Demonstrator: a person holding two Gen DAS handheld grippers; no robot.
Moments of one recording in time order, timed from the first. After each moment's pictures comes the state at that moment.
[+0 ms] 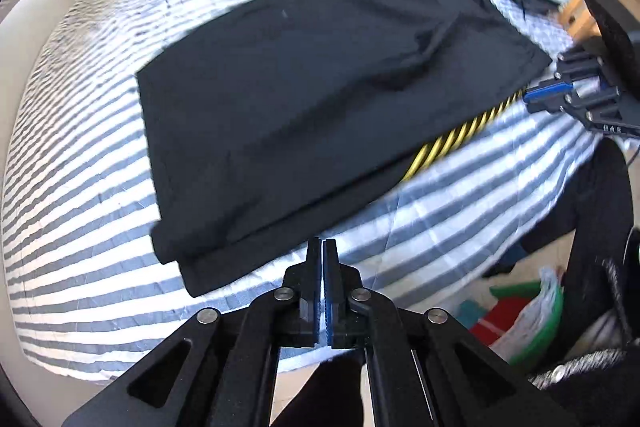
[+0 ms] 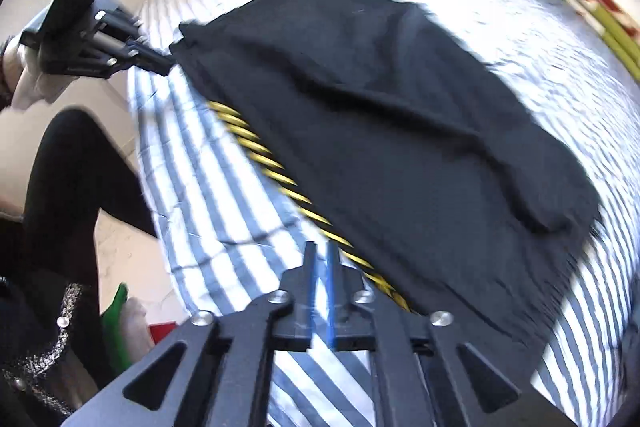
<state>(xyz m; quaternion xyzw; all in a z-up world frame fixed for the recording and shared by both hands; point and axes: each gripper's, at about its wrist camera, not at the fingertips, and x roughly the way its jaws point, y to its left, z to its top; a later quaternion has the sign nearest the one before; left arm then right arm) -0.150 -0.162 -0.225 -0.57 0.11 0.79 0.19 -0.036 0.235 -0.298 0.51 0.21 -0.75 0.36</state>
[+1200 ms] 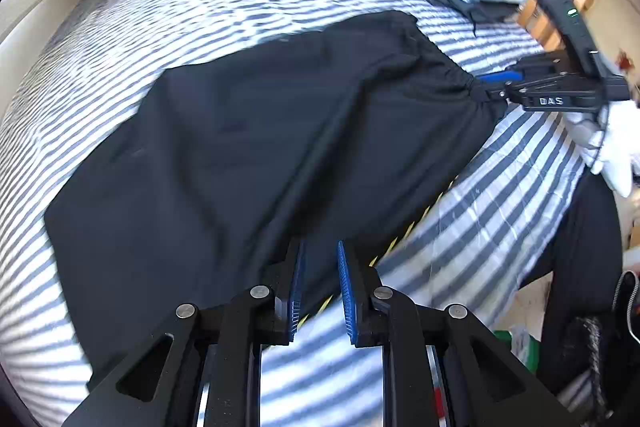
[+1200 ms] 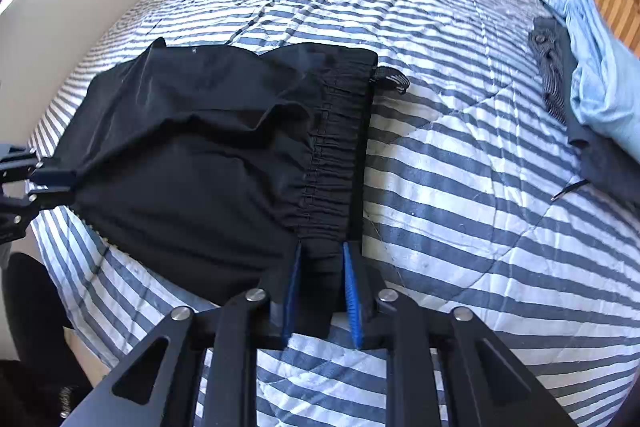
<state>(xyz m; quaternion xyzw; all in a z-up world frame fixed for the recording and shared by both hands) -0.185 -0.027 -0.220 -0.53 0.15 0.79 0.27 -0.086 0.358 -0.310 0.54 0.06 -0.82 0.16</state>
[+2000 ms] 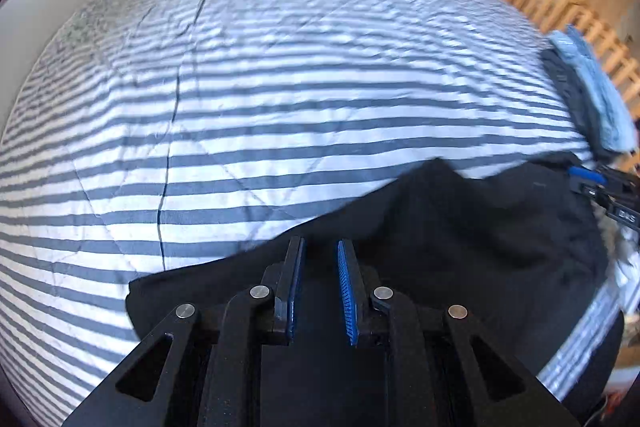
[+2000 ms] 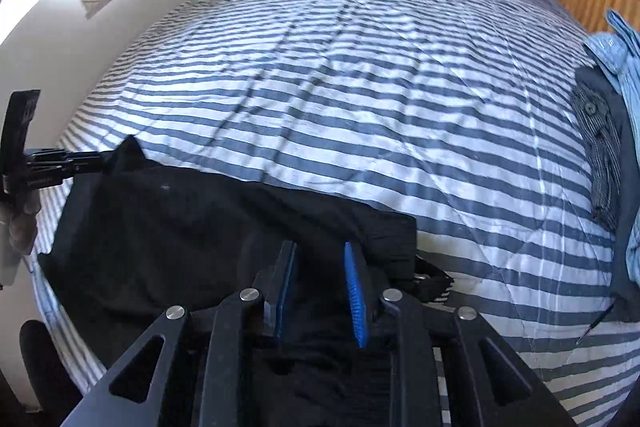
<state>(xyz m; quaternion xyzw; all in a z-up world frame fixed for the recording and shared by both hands) -0.354 -0.165 -0.232 -0.57 0.03 0.81 0.12 -0.202 0.336 -0.315 0.53 0.00 -0.84 0.16</state>
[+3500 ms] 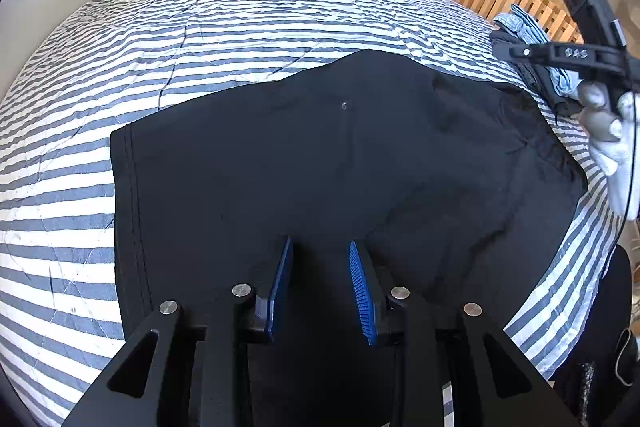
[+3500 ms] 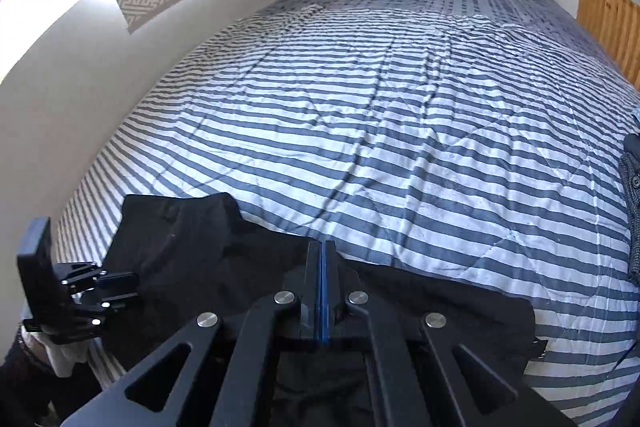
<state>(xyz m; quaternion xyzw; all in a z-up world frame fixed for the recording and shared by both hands) -0.207 -0.191 -0.258 -0.50 0.00 0.85 0.19 -0.207 0.244 -0.261 0.47 -0.01 -0.85 0.24</state>
